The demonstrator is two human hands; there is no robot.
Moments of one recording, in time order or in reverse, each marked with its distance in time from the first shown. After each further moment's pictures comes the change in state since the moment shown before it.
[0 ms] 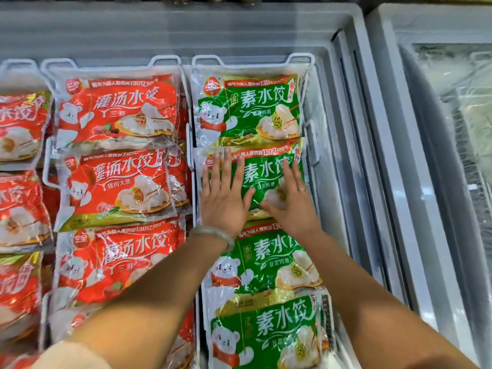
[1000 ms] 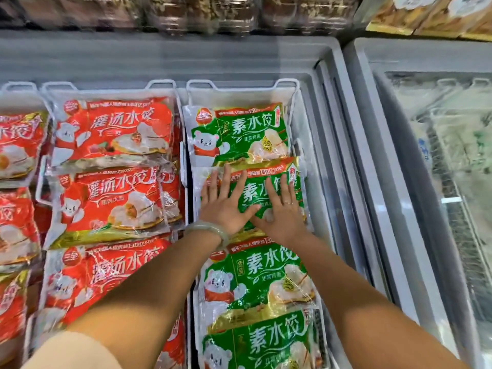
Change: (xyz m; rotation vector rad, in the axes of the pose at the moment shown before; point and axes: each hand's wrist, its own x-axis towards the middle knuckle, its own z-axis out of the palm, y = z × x) left_hand 0.027 0.004 -0.002 -0.155 -0.294 0.012; right_hand 0.012 0.003 -0.001 -0.235 -0.124 0.010
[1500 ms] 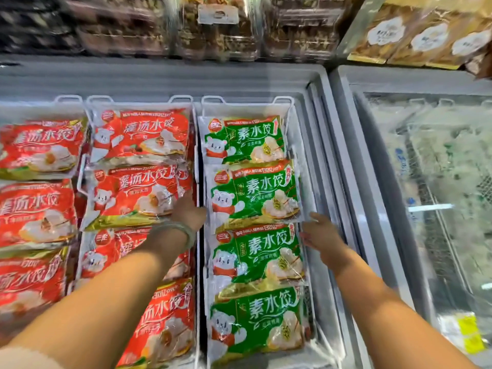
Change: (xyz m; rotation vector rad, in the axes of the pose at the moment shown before) left_hand -0.079 -0.044 -0.068 -0.674 -0.021 -0.471; right_hand -0.091 0.010 -0.064 0.943 0.105 0.673
